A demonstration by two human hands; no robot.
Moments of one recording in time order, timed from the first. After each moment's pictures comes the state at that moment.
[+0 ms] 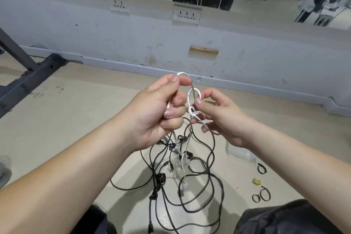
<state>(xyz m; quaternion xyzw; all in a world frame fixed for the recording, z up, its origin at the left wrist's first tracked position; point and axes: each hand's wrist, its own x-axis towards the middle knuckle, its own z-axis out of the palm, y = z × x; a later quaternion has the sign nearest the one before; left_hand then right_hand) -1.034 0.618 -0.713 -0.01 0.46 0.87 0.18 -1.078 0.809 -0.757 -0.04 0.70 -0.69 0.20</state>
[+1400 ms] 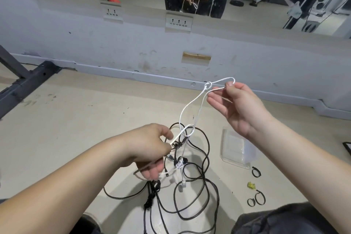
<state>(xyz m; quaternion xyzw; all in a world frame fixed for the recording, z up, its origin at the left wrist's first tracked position) -1.032 0.618 -0.760 -0.03 0.81 0.46 0.36 -1.107 0.845 -0.731 0.13 0.53 -0.84 0.04</state>
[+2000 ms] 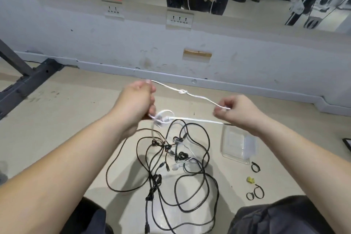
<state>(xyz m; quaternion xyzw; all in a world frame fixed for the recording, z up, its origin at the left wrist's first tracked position) -1.072 0.604 -0.742 -0.14 0.68 0.72 0.01 -1.105 0.880 -0.754 -0.02 0.92 -0.37 0.08</state>
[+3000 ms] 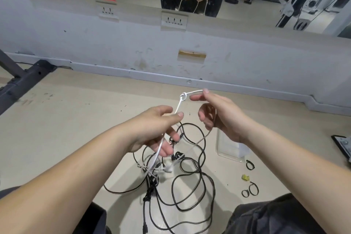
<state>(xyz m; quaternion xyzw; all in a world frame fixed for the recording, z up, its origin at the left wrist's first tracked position) -1.041 0.628 -0.746 -0.06 0.72 0.63 0.28 -1.080 0.844 -0.747 -0.05 0.72 -0.67 0.17</state>
